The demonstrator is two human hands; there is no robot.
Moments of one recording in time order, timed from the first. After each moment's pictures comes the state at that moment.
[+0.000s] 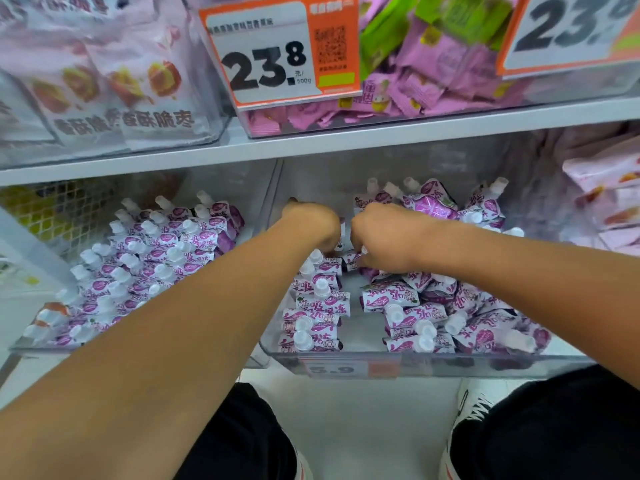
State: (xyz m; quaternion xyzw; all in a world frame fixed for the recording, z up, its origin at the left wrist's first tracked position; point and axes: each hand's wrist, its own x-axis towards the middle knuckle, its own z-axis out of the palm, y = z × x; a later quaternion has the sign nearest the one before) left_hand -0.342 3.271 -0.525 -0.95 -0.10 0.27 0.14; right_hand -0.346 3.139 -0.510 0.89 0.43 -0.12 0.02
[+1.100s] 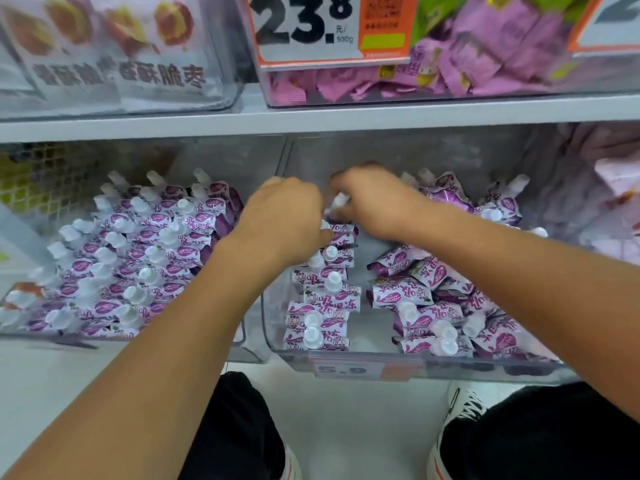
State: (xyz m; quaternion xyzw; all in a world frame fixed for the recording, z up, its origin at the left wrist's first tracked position) left_hand -0.406 3.309 -0.508 -1.00 0.01 -0.01 0.04; right_hand -0.326 3.179 -0.514 0.90 0.40 -0.08 -0.14
